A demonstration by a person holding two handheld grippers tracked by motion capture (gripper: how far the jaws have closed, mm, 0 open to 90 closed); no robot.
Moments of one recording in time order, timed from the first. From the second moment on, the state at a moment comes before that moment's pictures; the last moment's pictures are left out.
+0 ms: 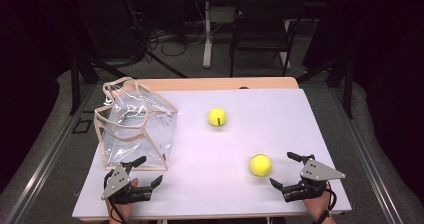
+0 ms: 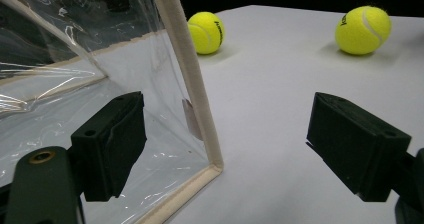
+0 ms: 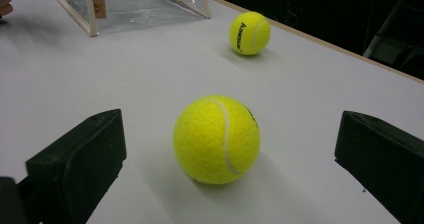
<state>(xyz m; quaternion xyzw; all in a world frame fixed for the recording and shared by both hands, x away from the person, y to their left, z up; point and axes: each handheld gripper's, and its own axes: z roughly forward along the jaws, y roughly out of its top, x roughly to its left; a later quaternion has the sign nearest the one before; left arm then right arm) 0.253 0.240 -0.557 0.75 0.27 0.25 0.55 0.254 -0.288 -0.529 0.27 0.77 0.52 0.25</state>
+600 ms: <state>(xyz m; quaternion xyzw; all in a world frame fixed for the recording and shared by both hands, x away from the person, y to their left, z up) 0.254 0.239 -0.559 0.75 0.27 0.24 0.55 0.261 -0.282 -0.525 0.28 0.79 0.49 0.23</state>
